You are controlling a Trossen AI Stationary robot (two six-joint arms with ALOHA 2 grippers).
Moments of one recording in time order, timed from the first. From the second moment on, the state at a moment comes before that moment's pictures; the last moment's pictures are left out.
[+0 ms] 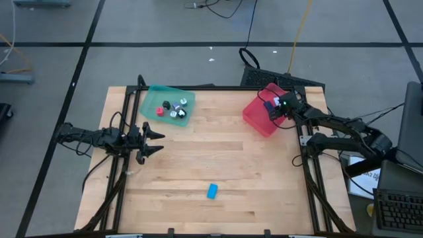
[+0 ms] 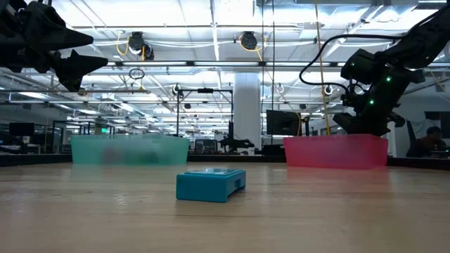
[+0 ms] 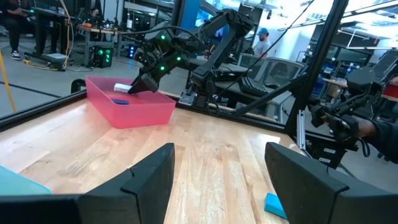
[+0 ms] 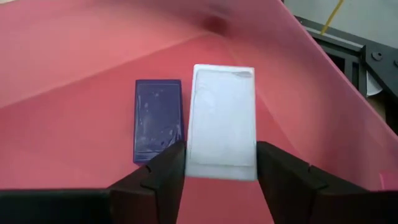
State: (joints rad) left arm -0.22 0.01 0.03 0.03 -0.23 -0.23; right arm -0.85 1.05 0.37 -0.16 0.32 0.25
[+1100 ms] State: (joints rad) left arm -0.22 0.01 0.03 0.03 -0.23 -0.23; right arm -0.57 1.05 0.37 0.20 0.05 0.35
